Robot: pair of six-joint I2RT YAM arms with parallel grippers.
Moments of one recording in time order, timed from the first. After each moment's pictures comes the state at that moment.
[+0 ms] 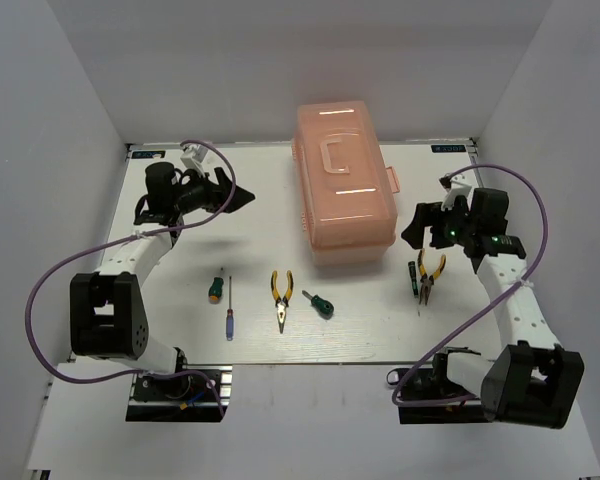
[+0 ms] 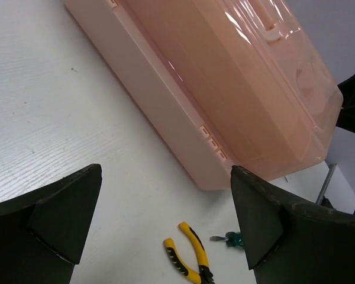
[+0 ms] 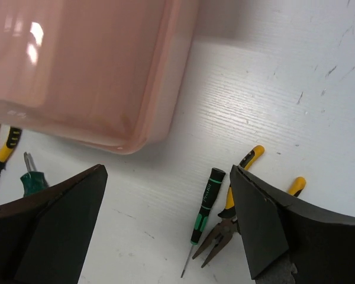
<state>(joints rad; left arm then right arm) -0.04 1.48 0.97 0.21 0.79 -0.34 -0.06 1.15 0.87 -0.43 -0.50 -0.07</state>
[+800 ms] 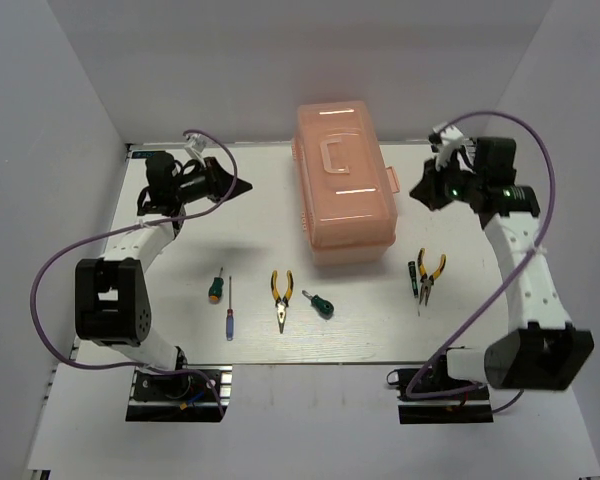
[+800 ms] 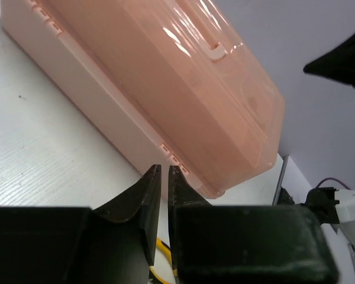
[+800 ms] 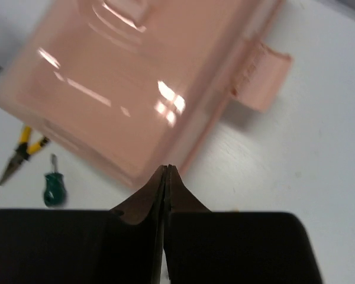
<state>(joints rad) -0.03 1.57 1.02 0.36 0.96 -0.50 0.00 1.24 1.29 -0.70 -0.57 -0.33</state>
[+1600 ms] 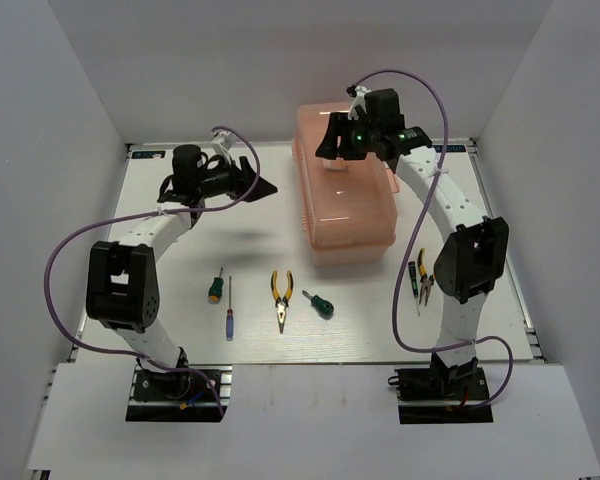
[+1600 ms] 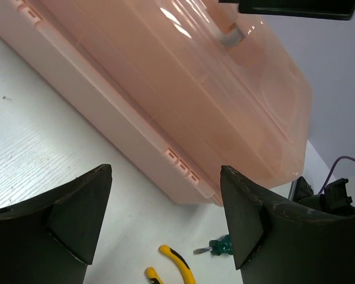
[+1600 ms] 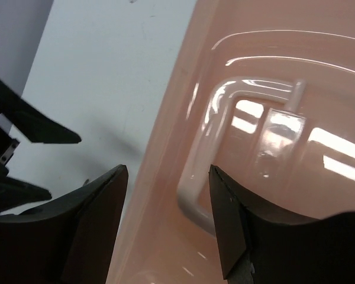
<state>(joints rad) -0.15 1.67 1.15 0.22 0.88 -0.37 0.41 1.95 1.95 -0.55 -0.38 0.30</state>
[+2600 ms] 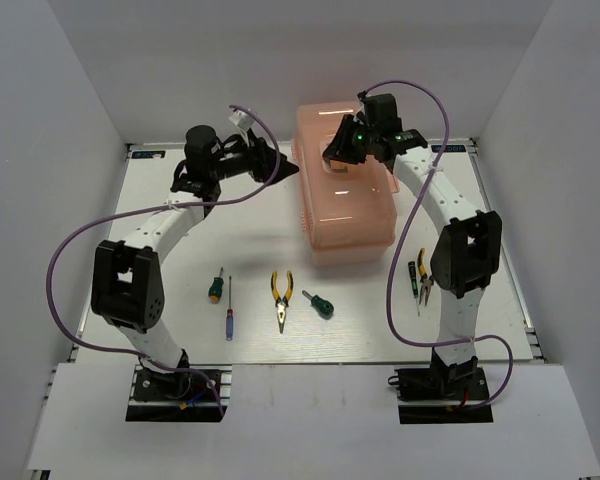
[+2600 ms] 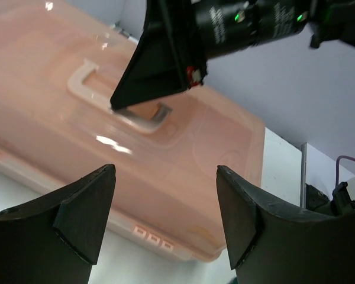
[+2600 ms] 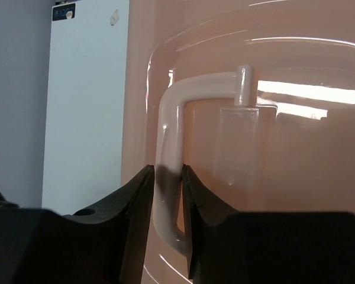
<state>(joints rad) -0.27 1.69 1.30 0.36 0.87 -0.35 0.40 2.00 1.94 -0.52 -0.28 0.56</state>
